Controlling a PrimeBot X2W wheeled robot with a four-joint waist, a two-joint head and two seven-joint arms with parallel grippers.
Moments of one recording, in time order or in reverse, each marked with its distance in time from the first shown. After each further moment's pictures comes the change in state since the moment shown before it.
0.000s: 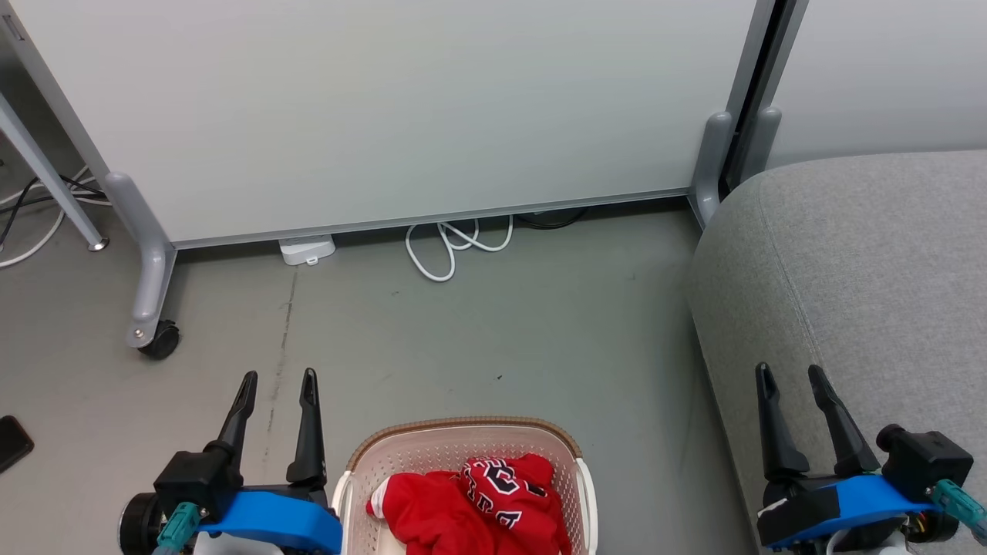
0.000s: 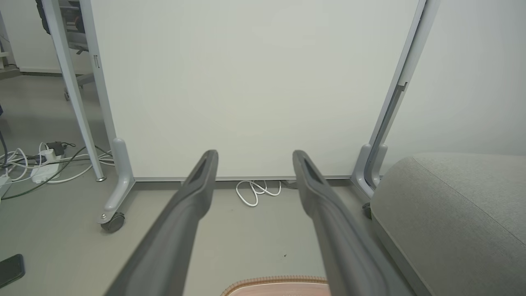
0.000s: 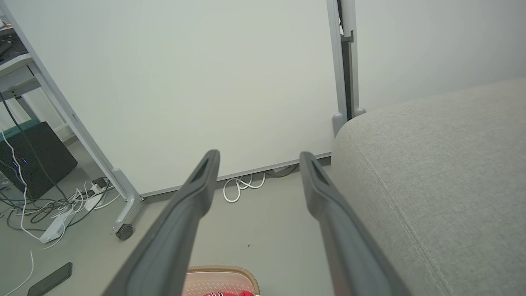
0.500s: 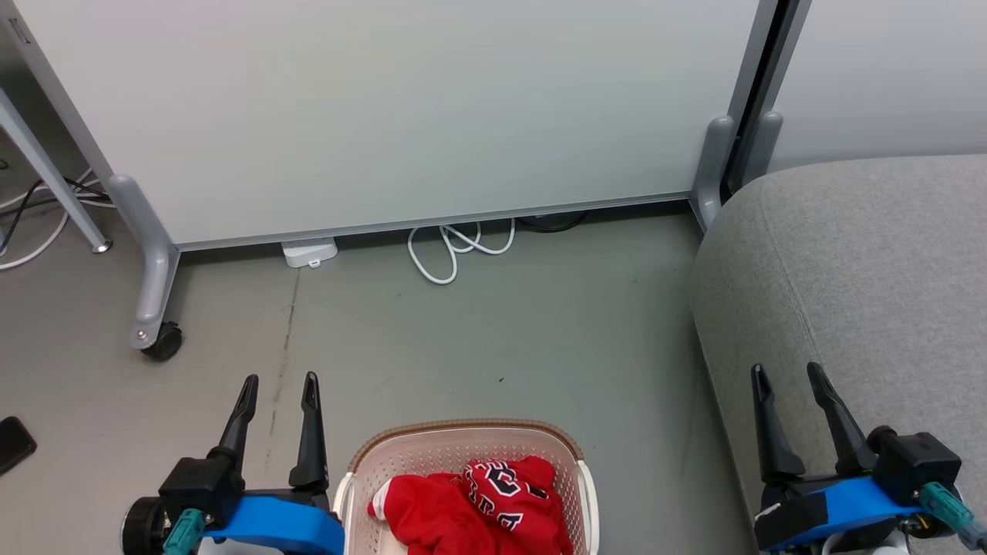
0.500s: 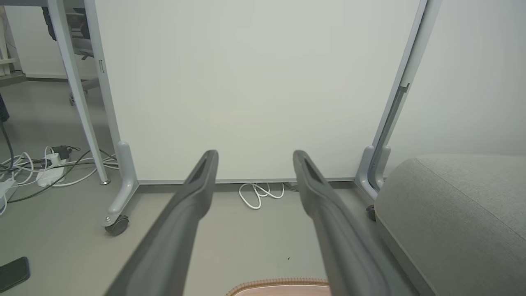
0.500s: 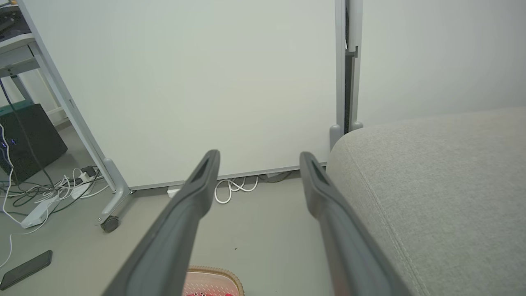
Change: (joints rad) left arm 0.003 -0.021 0.021 0.020 0.036 -0.012 -0.029; right arm 0.001 -0.001 0.001 0.001 -0.099 0.000 -0.030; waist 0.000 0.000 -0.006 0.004
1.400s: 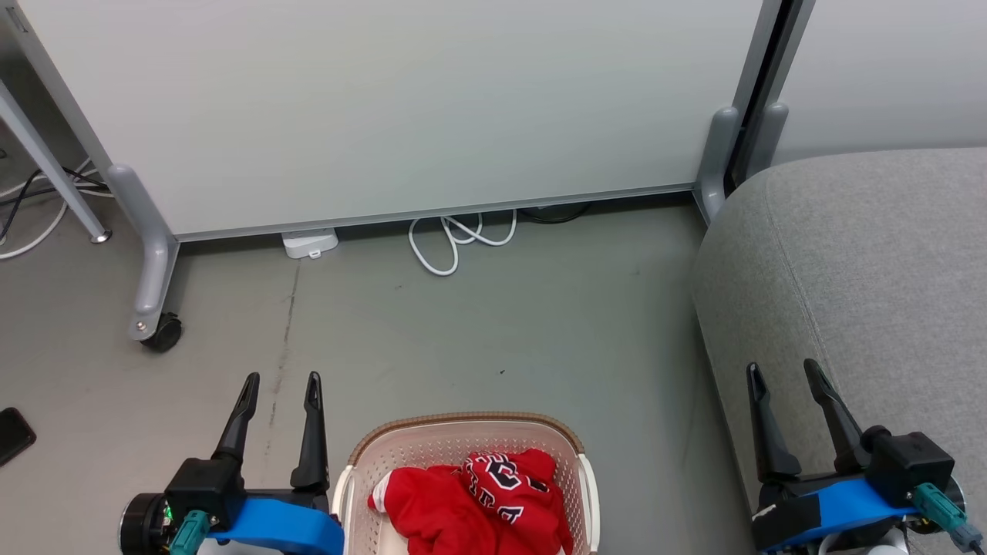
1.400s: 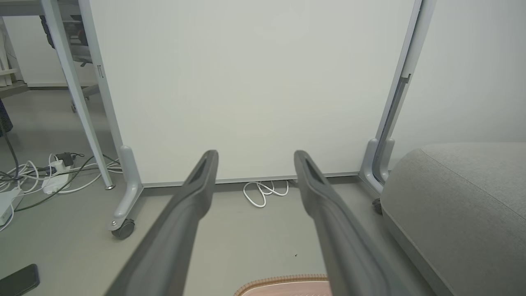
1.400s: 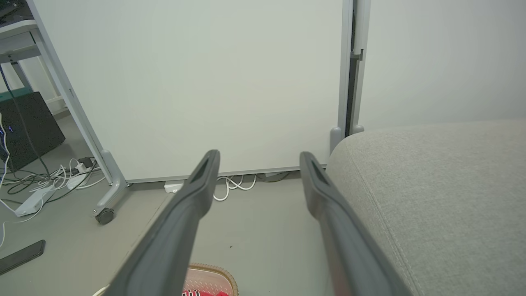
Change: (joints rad) left arm 0.000 -0.010 0.018 0.002 0.069 -0.010 -0.014; right arm 0.001 -0.001 0.005 -0.008 -0.052 0.000 -0.013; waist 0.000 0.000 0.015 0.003
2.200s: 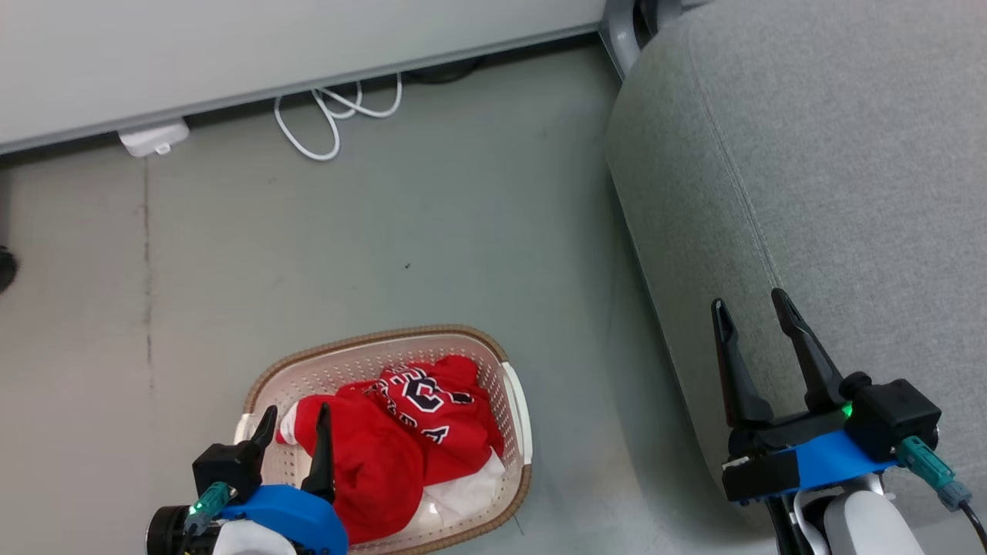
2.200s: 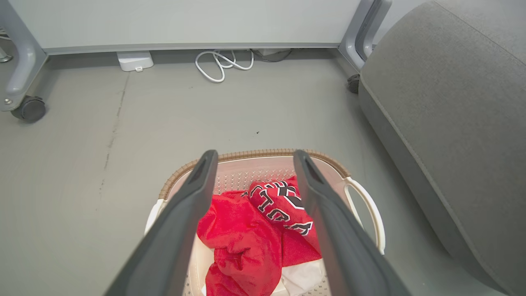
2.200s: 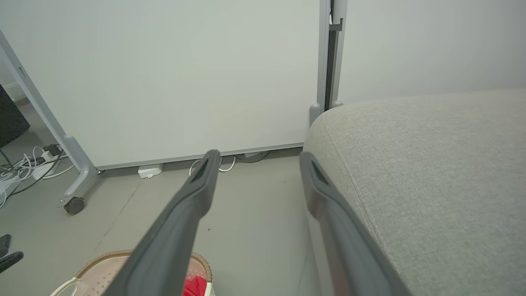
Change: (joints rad) left arm -0.149 0.005 -0.012 0.391 -0.066 -0.021 -0.001; right arm -0.090 -0.002 0.080 -0.085 0.005 0.000 -0.001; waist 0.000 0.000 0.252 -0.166
